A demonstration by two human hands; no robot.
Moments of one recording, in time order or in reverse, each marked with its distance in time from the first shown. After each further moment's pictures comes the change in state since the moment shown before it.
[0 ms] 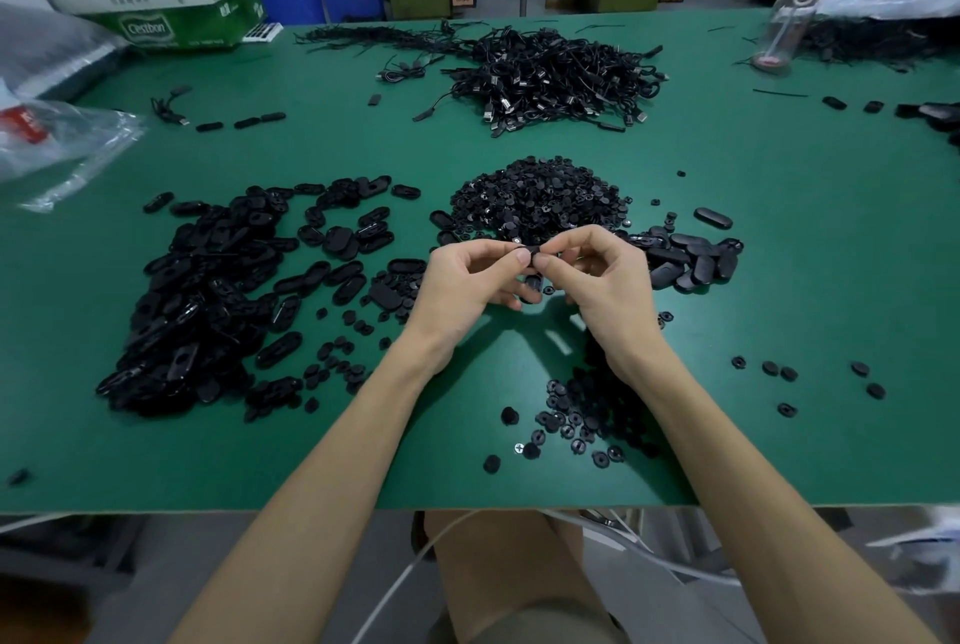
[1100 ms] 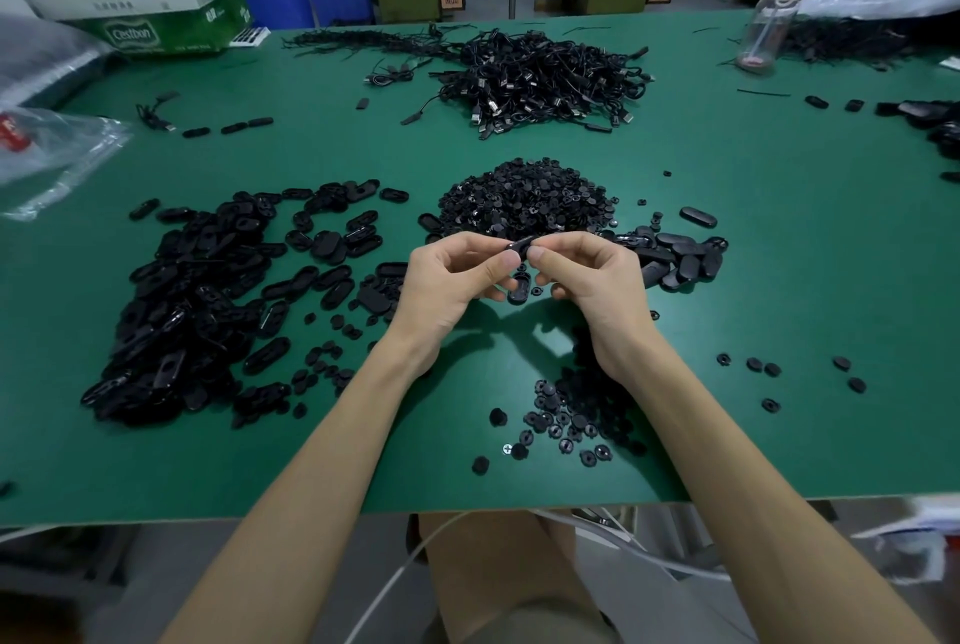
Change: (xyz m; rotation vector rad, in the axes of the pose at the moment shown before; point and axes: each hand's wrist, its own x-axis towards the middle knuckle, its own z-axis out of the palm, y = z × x) left_hand 0.000 -0.001 -0.005 -0.044 0.008 0.036; right_hand 0.003 -0.001 -0.005 0.190 -0.007 0.156
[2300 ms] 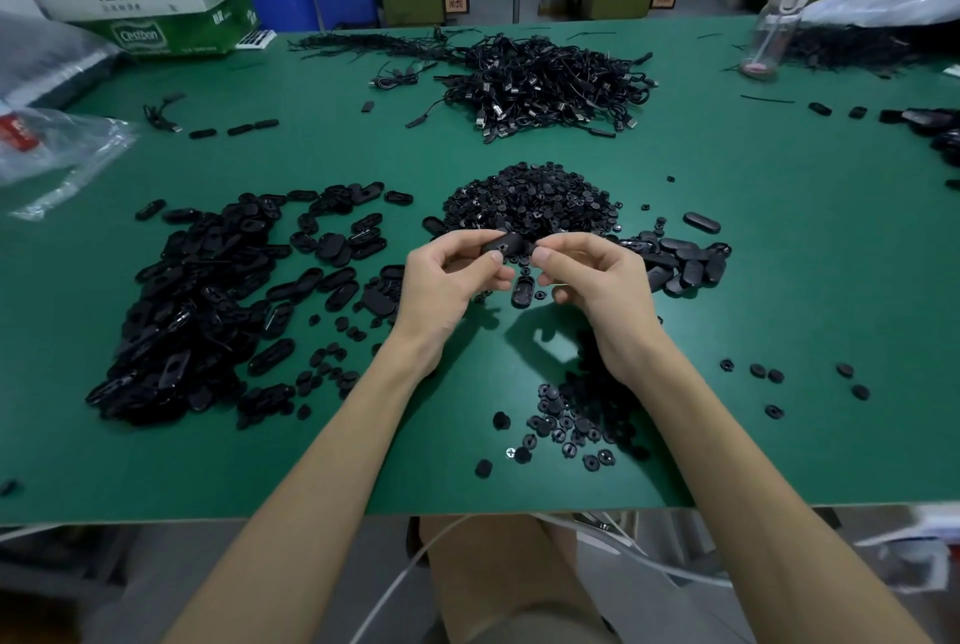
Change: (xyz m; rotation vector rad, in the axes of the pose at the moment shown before) left_hand 0.004 -0.005 -0.001 0.034 0.117 0.054; right_hand 0.001 -0.002 -0.003 0.068 -0.059 0.020
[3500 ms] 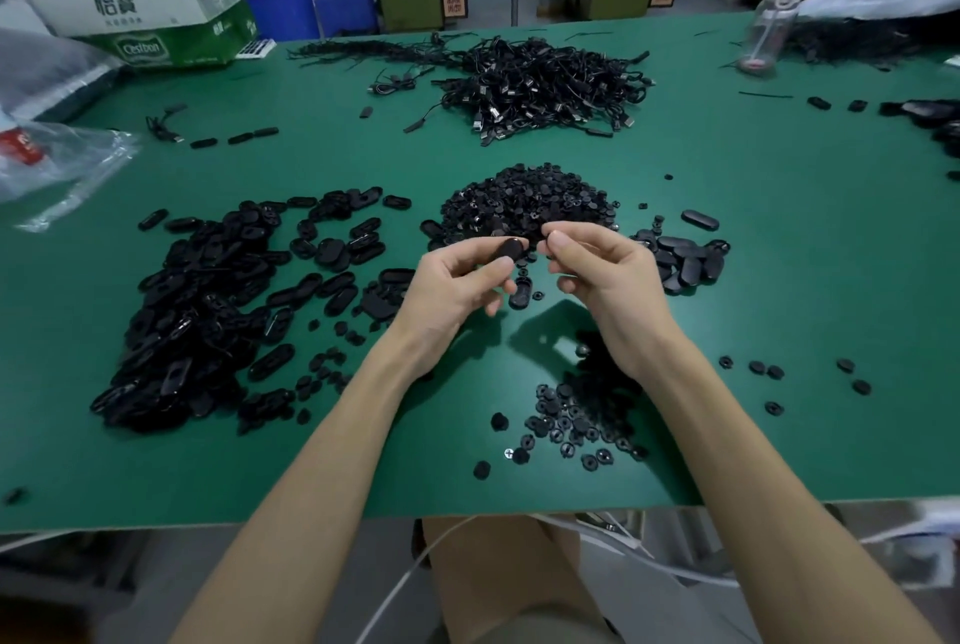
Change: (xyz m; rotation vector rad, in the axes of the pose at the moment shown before) left_hand 0.004 0.000 -0.001 -0.132 -0.202 -0.122; right_hand 0.002 -0.005 -0.011 0.125 -0.034 0.000
